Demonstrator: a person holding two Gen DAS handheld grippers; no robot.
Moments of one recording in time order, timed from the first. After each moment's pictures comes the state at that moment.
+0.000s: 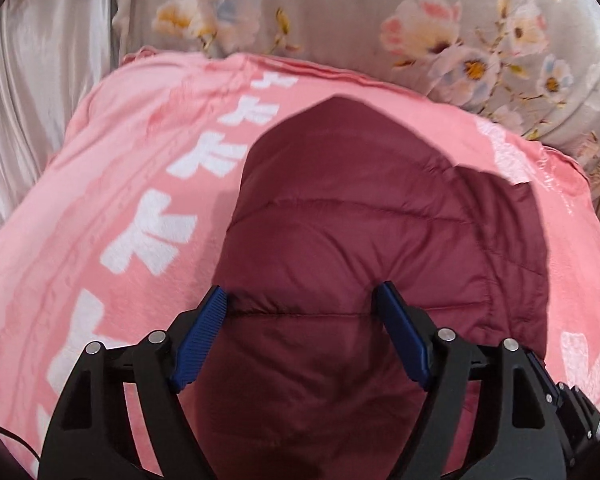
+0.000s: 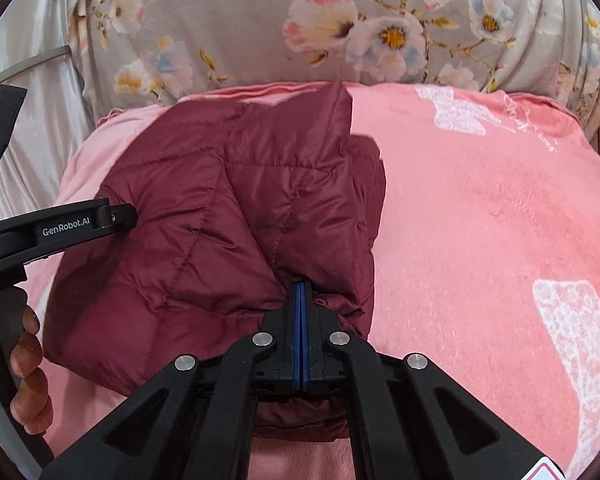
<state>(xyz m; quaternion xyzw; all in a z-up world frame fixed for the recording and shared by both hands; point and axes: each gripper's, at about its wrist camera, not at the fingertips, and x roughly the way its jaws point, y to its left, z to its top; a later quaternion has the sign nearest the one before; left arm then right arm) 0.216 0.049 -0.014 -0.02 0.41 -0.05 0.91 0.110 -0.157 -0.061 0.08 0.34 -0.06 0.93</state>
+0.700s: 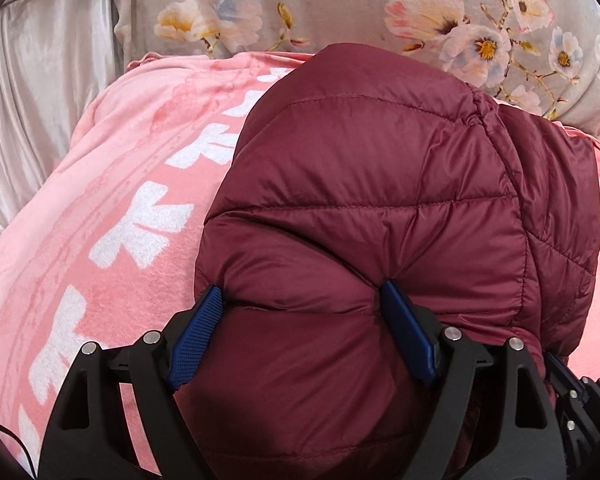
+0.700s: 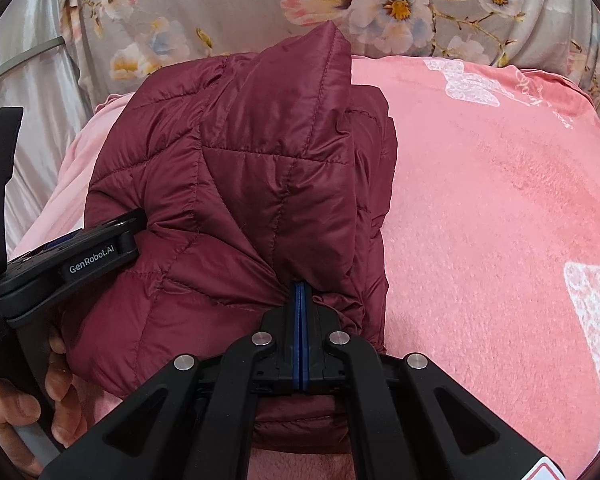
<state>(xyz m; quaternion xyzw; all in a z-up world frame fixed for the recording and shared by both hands) 0.217 0.032 -0.053 0.02 0.38 -0.02 0.92 0.124 -0.164 -0.083 0.10 0.37 -0.04 0.92</state>
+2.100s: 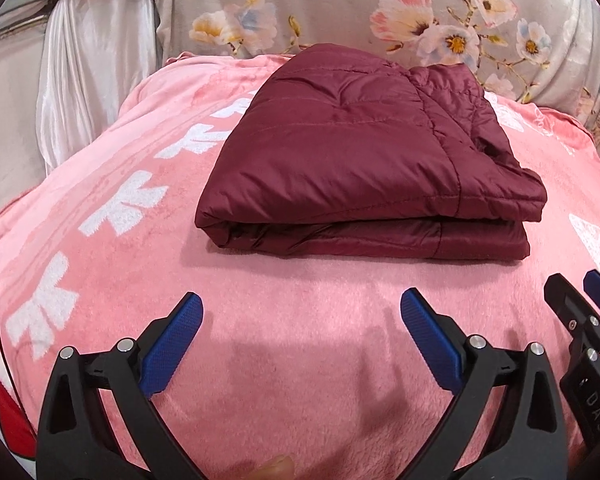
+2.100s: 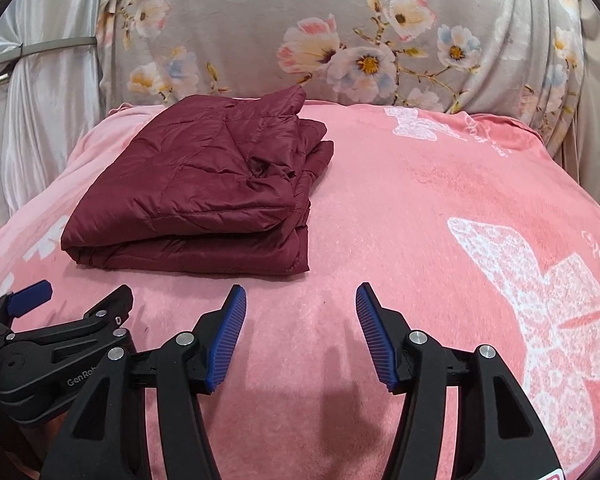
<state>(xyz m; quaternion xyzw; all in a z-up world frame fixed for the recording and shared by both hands) 0.041 0.013 -0.067 0.02 0.36 0.00 0.93 -0.016 -0.162 -0.079 0.02 0.29 -0.09 0.95</state>
